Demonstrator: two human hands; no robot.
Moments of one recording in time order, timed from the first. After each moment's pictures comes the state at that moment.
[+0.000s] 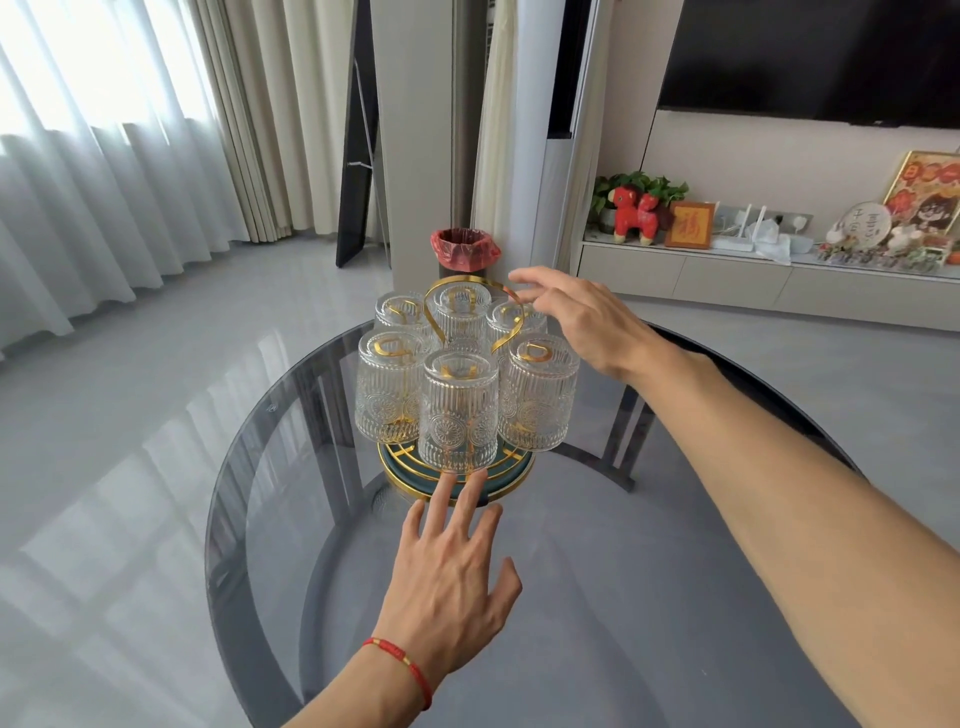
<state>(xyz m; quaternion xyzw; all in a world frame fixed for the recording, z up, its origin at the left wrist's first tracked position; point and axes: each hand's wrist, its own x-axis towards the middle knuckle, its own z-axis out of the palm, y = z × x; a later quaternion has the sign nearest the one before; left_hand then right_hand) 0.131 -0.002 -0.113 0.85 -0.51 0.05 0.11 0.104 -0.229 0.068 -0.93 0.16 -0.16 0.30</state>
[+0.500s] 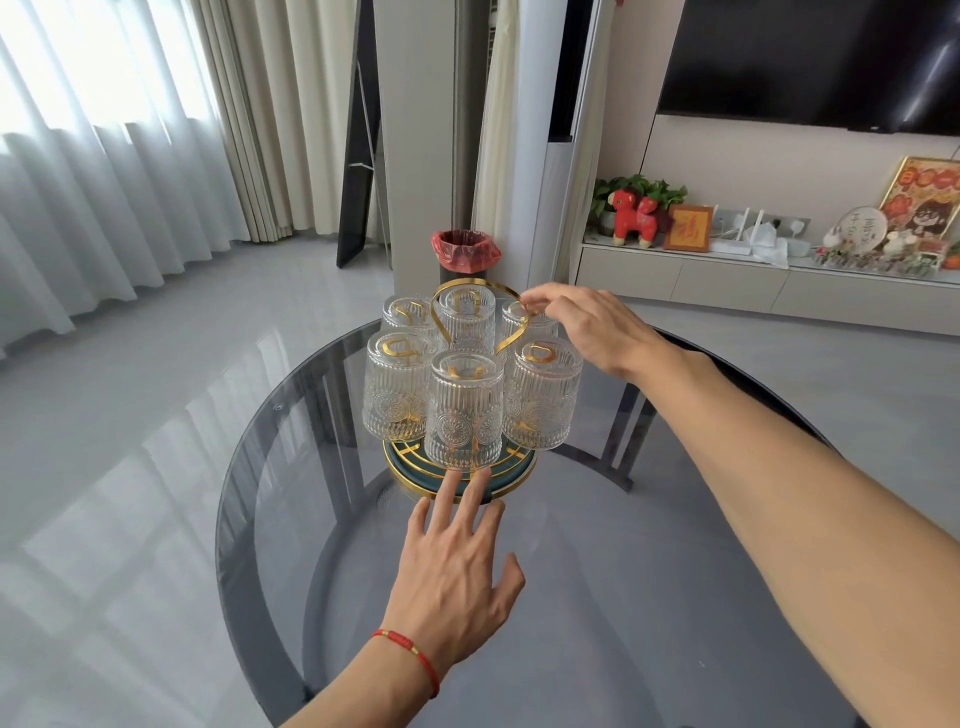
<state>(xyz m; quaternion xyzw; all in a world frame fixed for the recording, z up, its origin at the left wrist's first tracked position) 0.133 -0.003 -0.116 0.85 -0.51 0.05 0.12 0.109 -0.244 0.060 -0.94 0.18 -0.15 0.24</state>
